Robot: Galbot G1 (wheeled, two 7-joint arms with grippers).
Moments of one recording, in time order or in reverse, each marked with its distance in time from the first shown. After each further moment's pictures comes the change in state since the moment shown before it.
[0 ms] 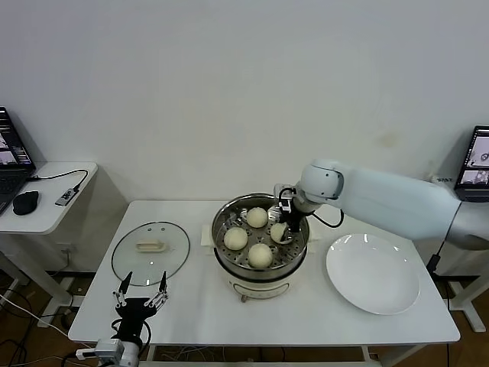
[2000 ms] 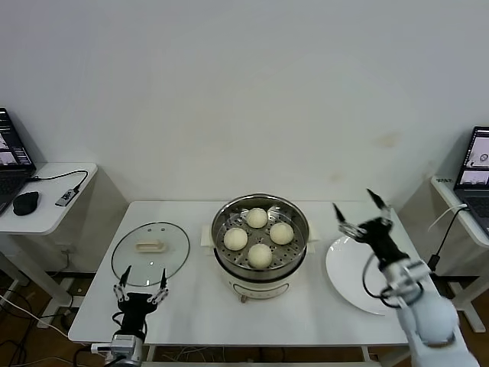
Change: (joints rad) left arm -0.073 0.015 0.020 0.101 0.318 -0.020 -0.053; right arm -1.730 0.234 1.968 0.582 -0.227 0.688 0.614
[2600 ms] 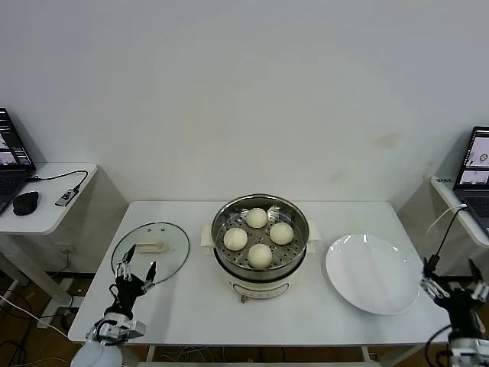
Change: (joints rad) left arm -0.233 0.155 0.032 0.326 0.671 -0.047 -0.004; right arm -0.298 0.257 0.368 0.053 -0.074 0.041 0.089
